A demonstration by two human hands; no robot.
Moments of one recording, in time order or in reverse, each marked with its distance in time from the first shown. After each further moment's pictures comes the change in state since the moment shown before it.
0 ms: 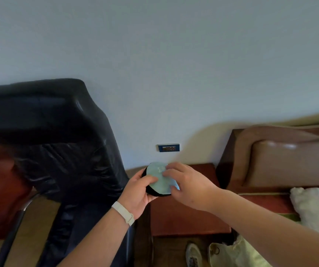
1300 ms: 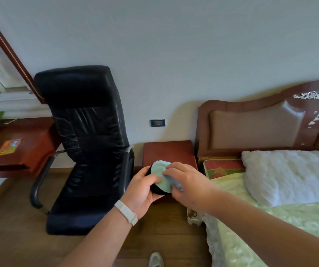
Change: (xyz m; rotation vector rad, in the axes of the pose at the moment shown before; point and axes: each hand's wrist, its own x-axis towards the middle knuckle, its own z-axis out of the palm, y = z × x) left_hand -0.390 -0.222 0.021 -0.035 -0.151 0.137; right_hand -0.390 -0.219 0.008 -0.105 0.101 -0.040
